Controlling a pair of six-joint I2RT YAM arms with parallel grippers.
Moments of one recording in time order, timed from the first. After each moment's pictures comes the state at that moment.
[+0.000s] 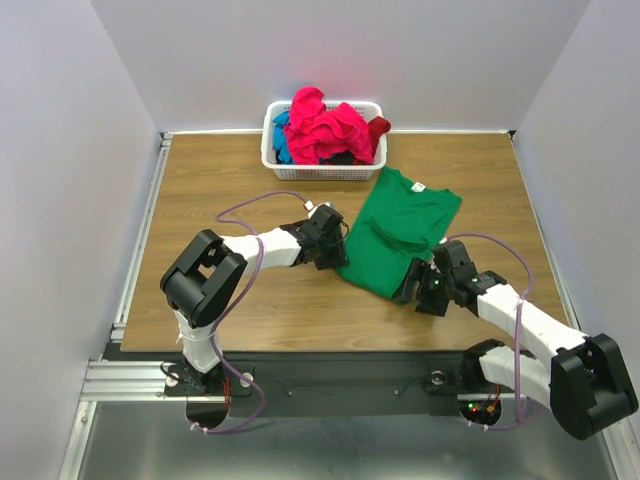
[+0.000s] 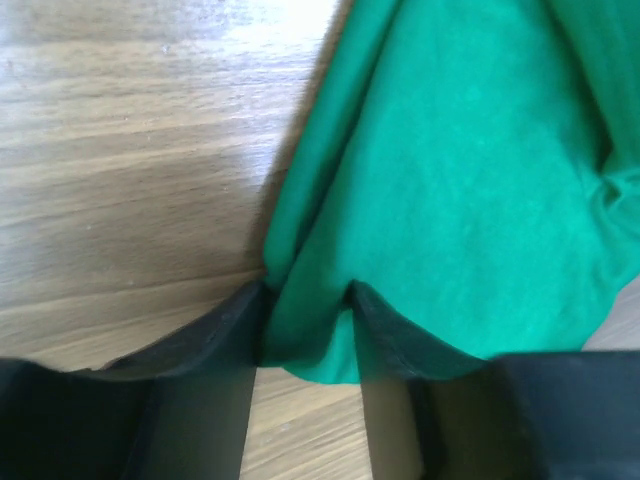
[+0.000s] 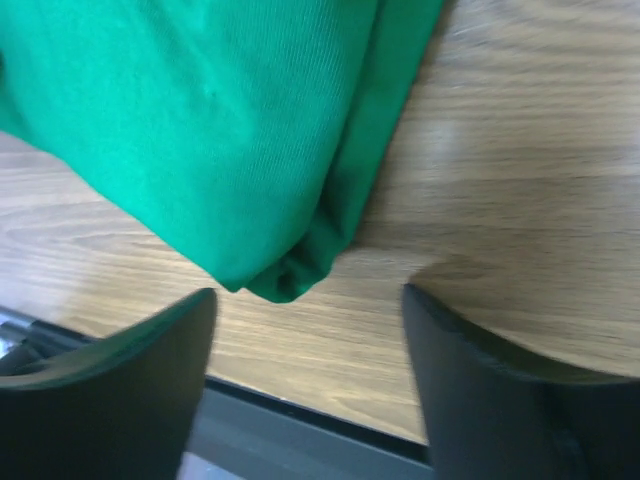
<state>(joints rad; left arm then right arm) -0.76 1.80 1.06 -0.17 0.01 -0.87 0.38 1.04 0.46 -0.45 -0.23 0.78</state>
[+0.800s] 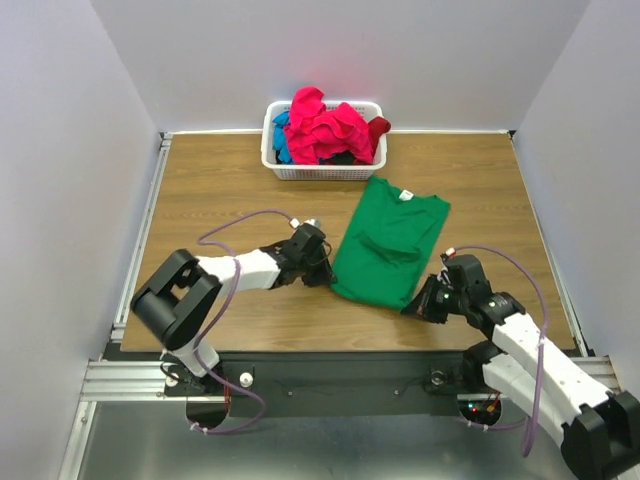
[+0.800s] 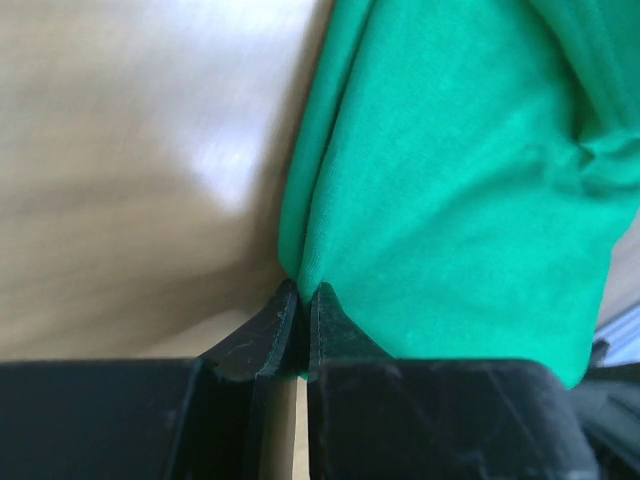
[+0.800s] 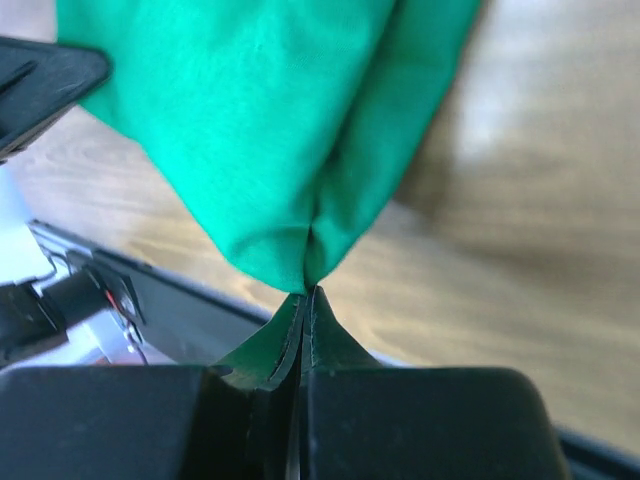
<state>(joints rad) -0.77 1.64 0.81 -0.03 0.07 -0.93 0.38 0.77 0.37 -0.50 -0.37 0.84</state>
